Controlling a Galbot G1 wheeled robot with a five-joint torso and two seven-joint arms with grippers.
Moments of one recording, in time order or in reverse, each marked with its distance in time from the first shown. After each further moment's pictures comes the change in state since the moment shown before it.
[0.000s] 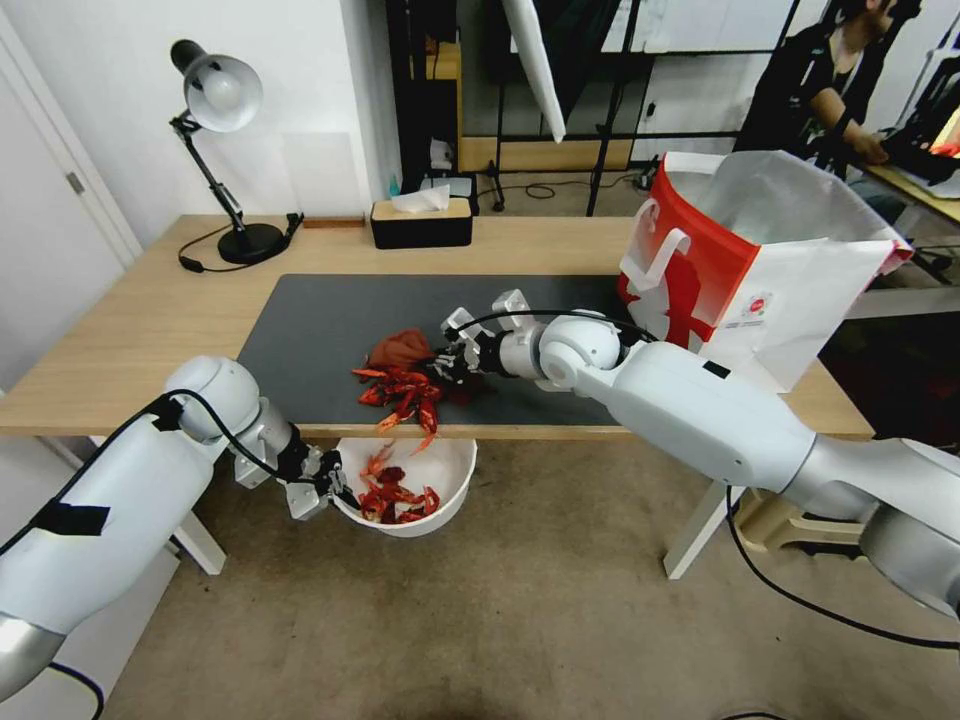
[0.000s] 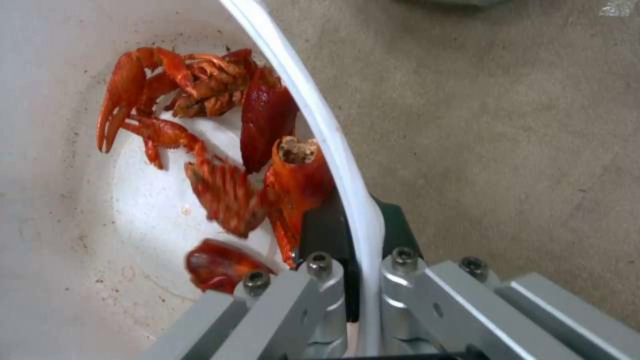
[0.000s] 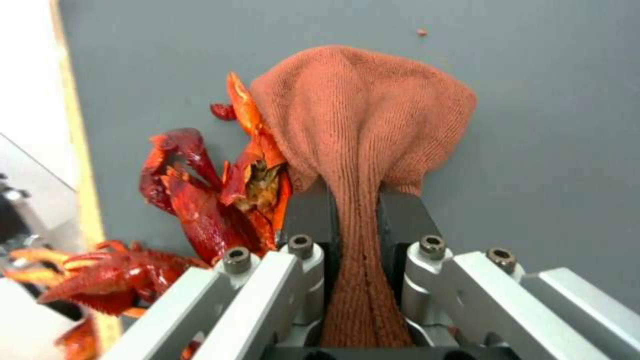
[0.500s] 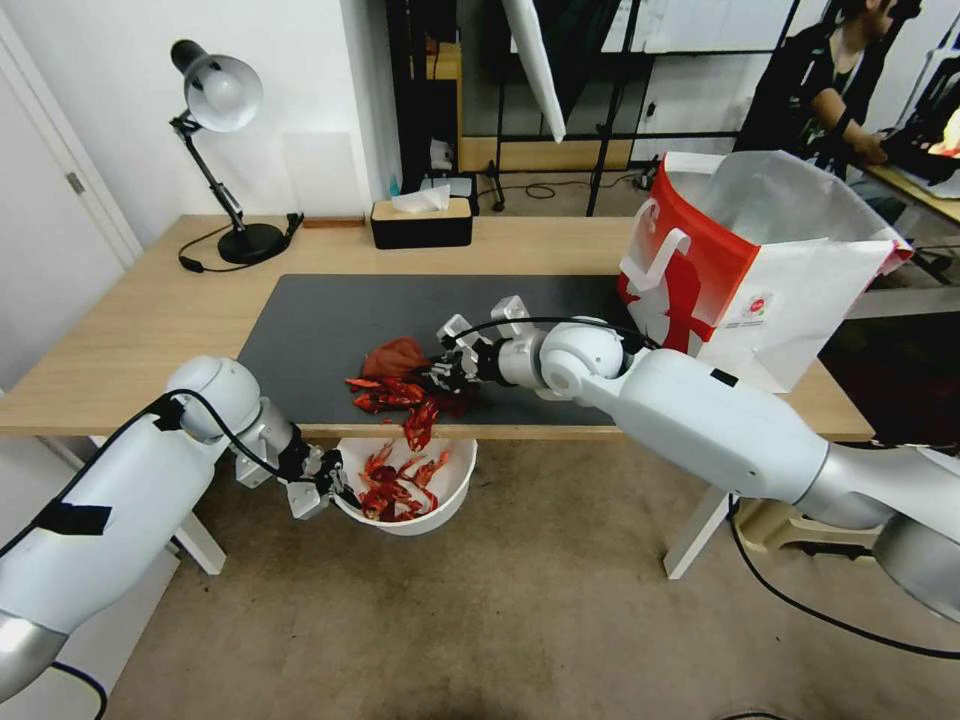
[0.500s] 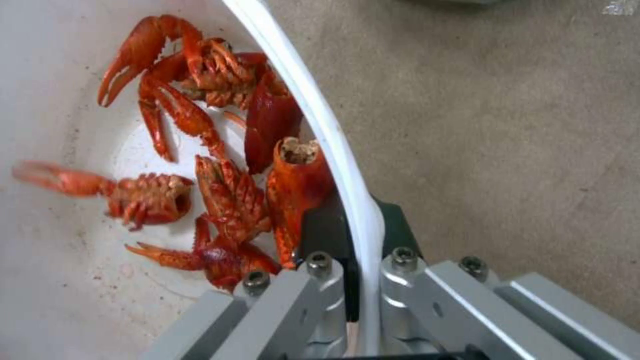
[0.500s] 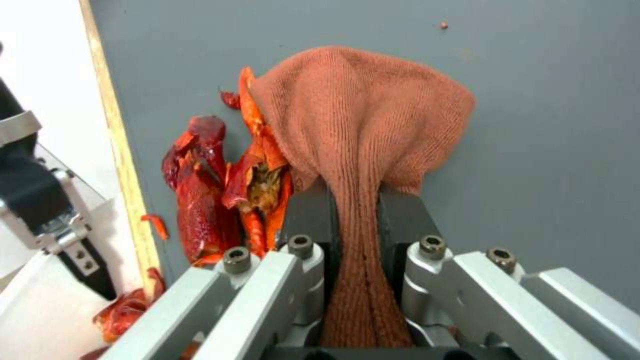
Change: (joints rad) left arm -0.003 -0.005 -0.004 0.007 0.001 0.000 0.000; right arm -0.012 -0.036 -0.003 0.063 0.015 -0.011 0.016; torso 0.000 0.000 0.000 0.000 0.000
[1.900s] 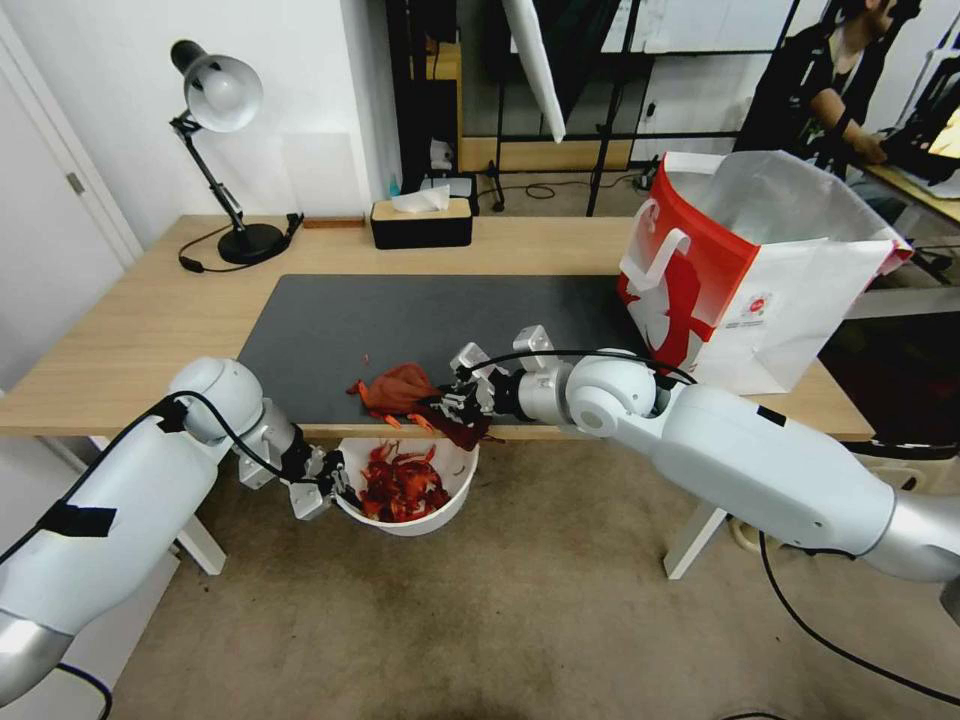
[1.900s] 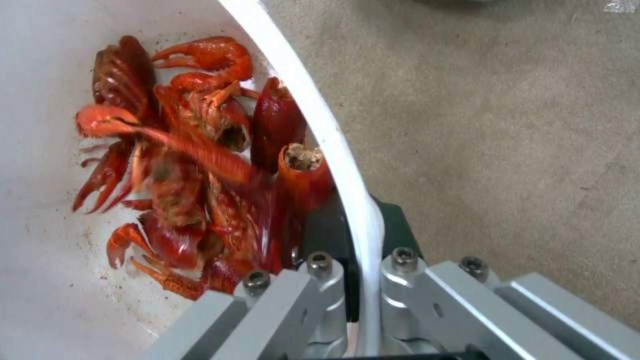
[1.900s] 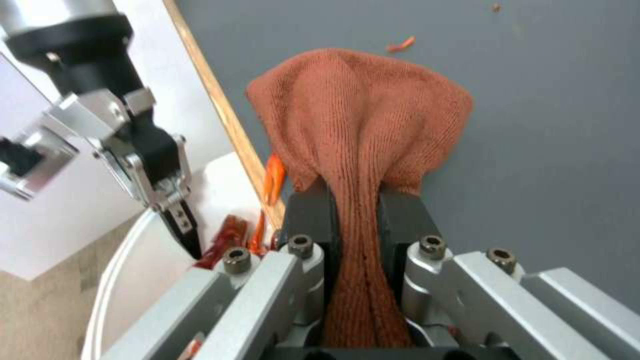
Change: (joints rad) left arm 0.009 -0.012 -0.007 -0.005 0.021 0.001 0.000; right arm -0.102 -0.121 0.044 0.204 0.024 -0.003 0.039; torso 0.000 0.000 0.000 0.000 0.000
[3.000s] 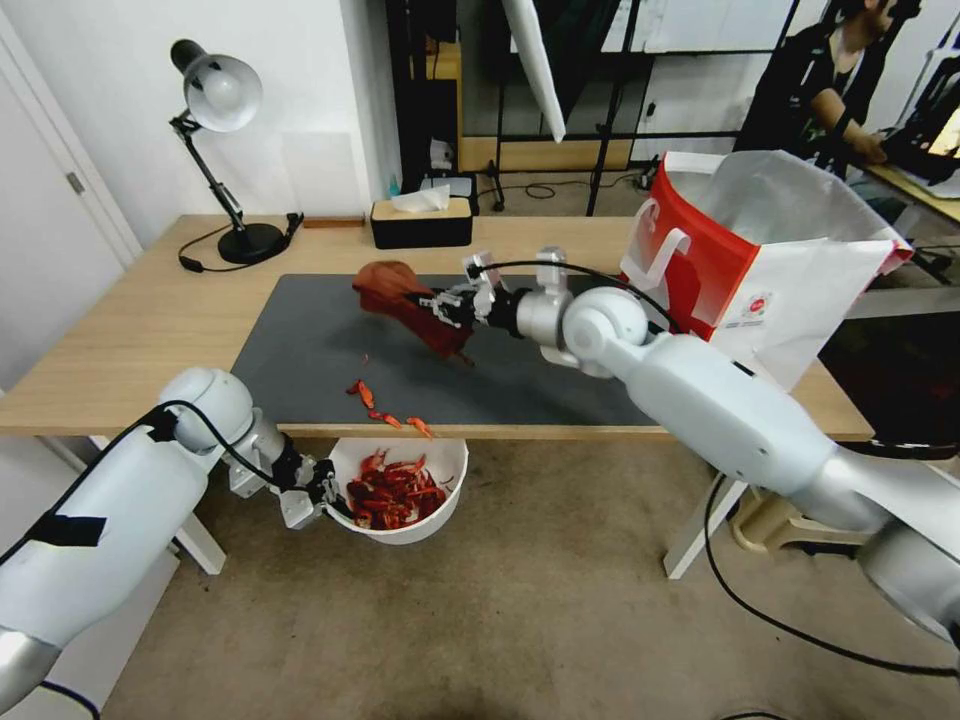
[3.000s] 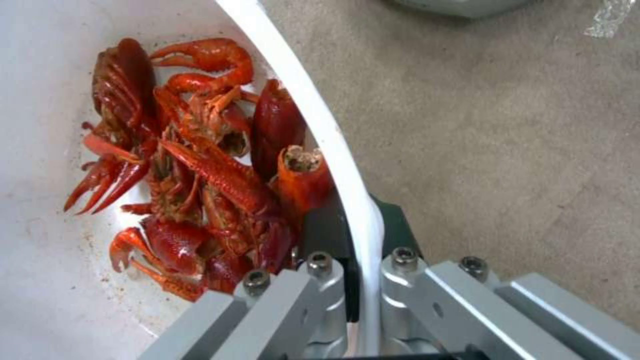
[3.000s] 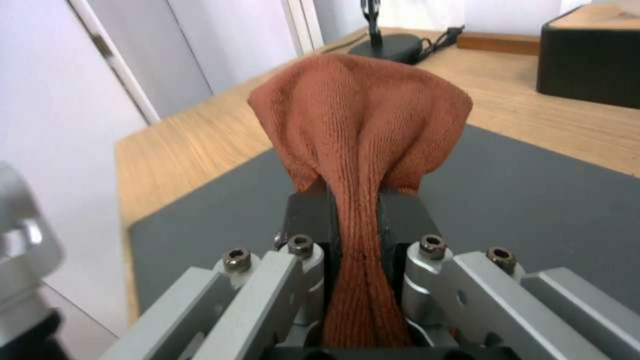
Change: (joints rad) left arm 0.043 0.021 -0.031 0.015 -0.016 0.001 0.000; right arm 0.089 0.202 0.135 -0.350 0.150 0.161 -0.098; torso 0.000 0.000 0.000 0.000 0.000
